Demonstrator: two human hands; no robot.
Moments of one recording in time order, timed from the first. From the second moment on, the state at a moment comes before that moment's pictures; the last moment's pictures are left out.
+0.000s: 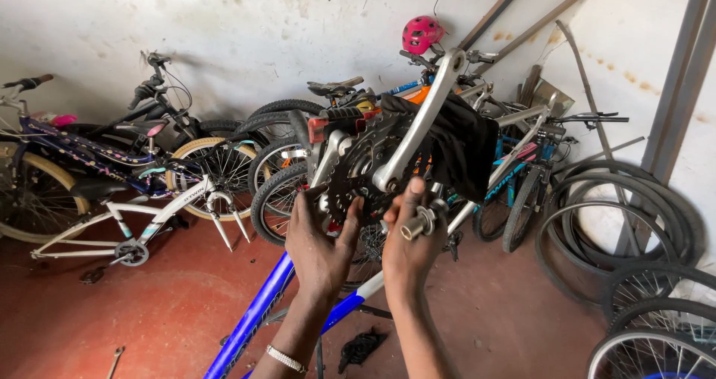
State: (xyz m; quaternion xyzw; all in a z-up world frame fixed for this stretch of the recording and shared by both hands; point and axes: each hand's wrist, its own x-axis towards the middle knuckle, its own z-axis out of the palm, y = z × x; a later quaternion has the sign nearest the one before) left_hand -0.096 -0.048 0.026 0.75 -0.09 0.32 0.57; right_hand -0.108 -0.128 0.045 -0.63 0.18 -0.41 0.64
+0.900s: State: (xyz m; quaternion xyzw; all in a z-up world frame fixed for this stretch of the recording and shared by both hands) left_hand -0.094 -0.050 0.022 0.76 -0.08 0.33 0.56; right_hand -0.101 -0.135 0.035 -0.69 0.05 -0.58 0.43
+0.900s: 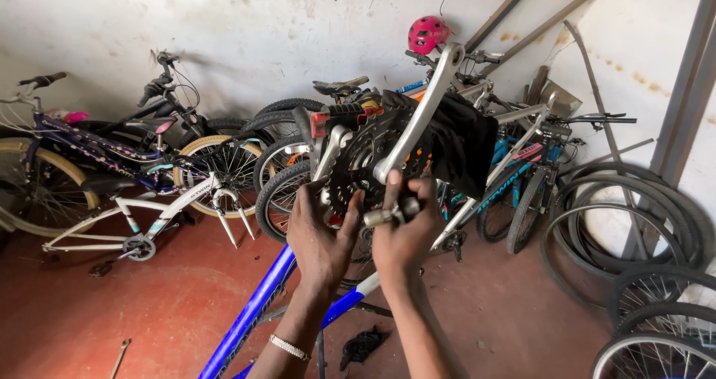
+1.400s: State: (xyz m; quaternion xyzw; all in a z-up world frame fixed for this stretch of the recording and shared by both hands) left_hand -0.102 -0.049 0.031 0.75 -0.09 0.30 0.58; right_hand -0.141 -0.168 0.051 -0.58 0.10 -0.23 0.78
